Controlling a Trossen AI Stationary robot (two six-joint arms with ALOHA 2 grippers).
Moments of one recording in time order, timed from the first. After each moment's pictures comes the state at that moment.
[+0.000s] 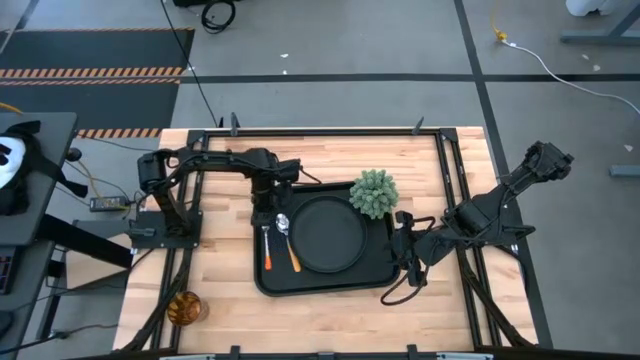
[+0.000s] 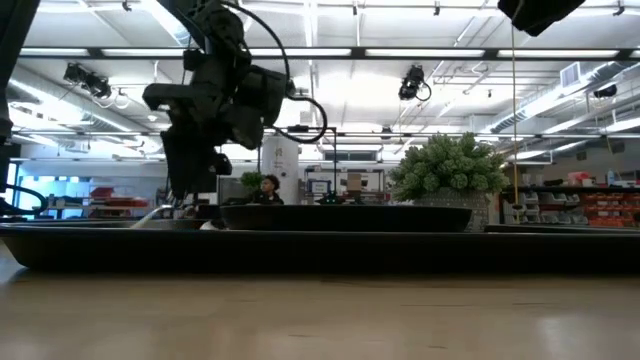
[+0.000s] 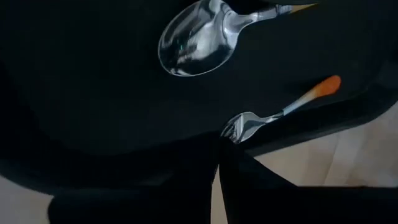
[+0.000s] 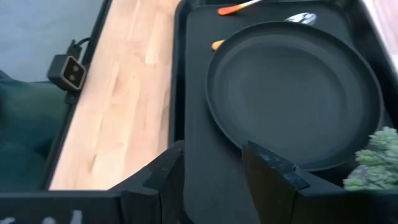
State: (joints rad) left arm 0.31 1.77 1.16 -1.07 0.28 0.35; right arm 0.57 1.18 0.97 -0.65 0.31 0.41
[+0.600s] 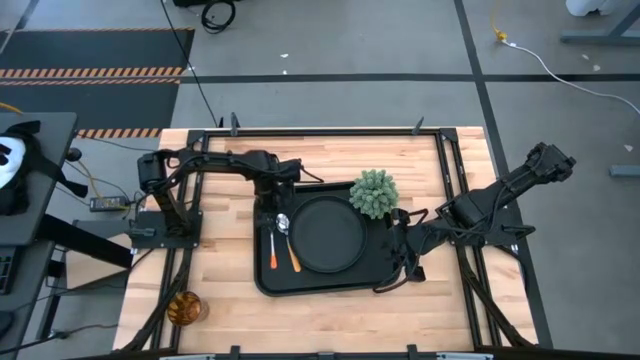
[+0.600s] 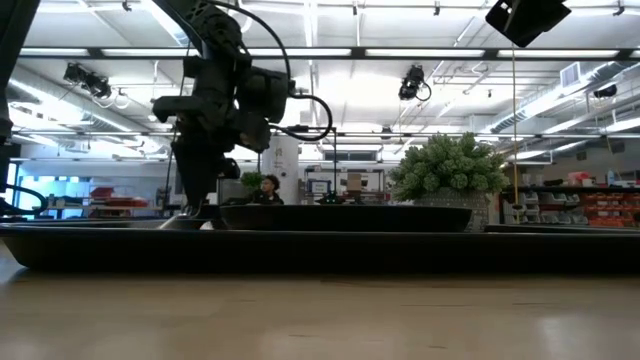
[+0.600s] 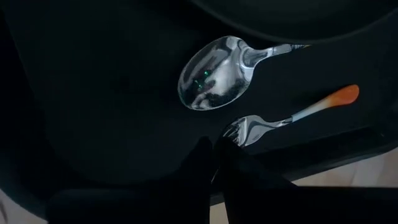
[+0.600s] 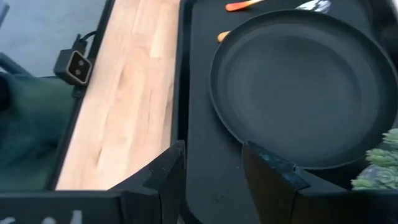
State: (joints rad) left arm 0.31 1.77 1.14 -0.95 0.27 0.33; right arm 0.49 1.18 0.97 -0.65 0.18 0.37
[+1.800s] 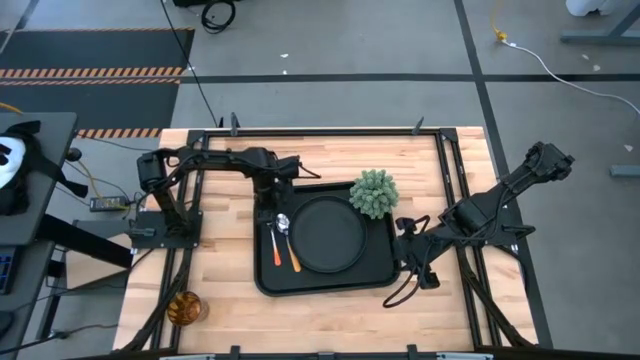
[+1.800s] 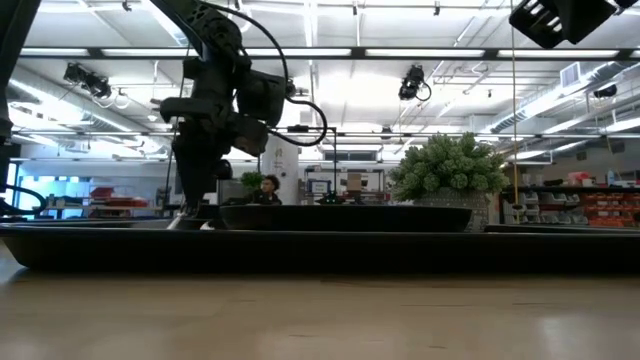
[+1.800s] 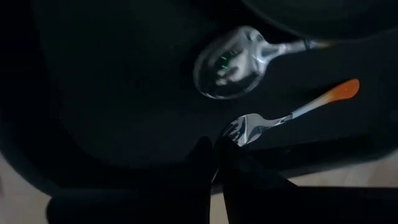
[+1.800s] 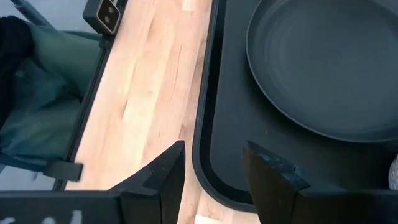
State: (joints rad) left arm 0.33 1.77 1.14 -0.98 0.27 0.25; right arm 0.55 1.18 0.97 -0.75 0.08 0.36
